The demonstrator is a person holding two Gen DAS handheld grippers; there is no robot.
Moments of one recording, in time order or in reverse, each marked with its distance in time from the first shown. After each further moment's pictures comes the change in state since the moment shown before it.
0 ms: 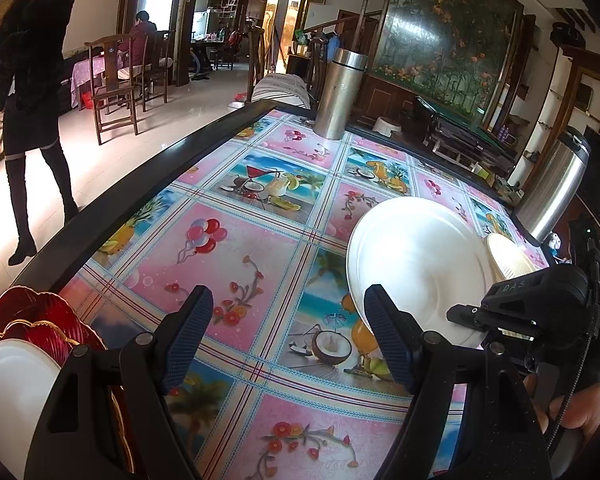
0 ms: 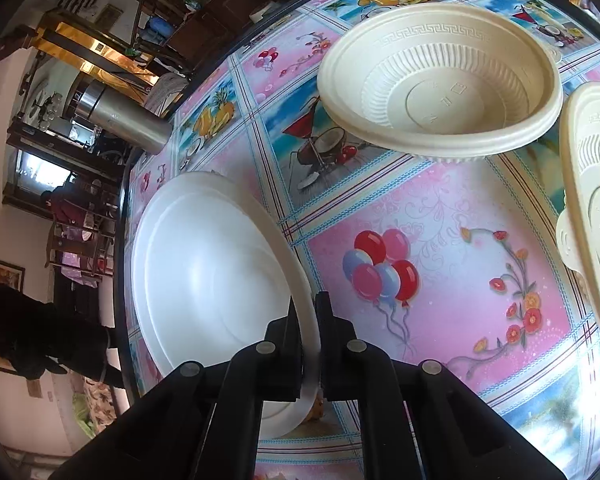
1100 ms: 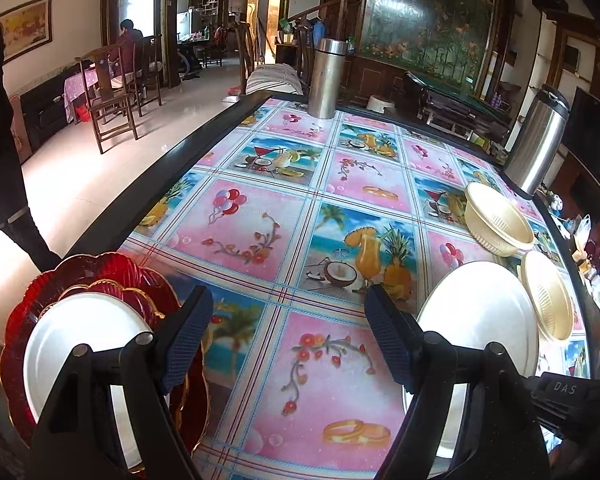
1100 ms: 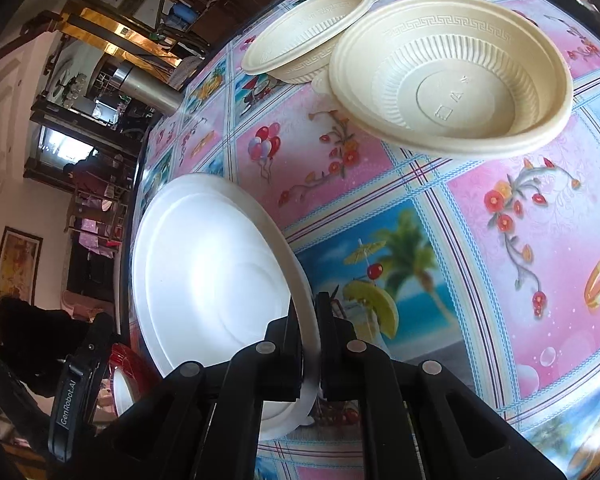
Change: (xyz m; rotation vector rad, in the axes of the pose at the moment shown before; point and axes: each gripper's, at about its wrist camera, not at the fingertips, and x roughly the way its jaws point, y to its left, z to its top) left arm -0.060 0.007 -0.029 0.113 0.061 0.024; right arm -0.085 -0.101 -0.086 -0.068 0.043 0.083
